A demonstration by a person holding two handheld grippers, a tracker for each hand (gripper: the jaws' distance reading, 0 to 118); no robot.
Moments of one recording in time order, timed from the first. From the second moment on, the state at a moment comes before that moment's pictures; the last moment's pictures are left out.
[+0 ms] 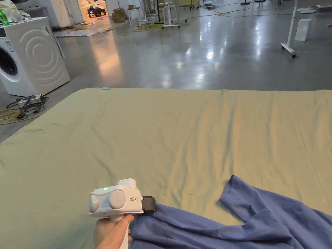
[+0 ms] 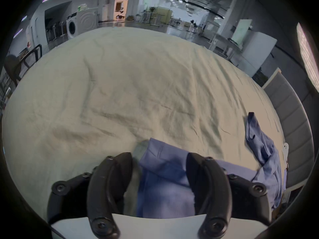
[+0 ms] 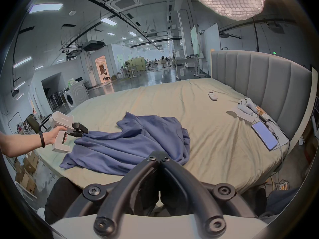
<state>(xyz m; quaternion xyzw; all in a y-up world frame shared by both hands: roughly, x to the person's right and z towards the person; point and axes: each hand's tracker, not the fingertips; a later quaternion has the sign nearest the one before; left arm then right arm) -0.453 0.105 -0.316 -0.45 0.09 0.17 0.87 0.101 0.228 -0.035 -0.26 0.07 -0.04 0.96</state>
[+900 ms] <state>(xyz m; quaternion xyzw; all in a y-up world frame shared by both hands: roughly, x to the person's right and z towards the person) -0.411 0.095 -0.356 -0.54 0.03 -0.01 0.84 0.103 0.181 -0.387 -0.41 0.12 0.05 0.90</state>
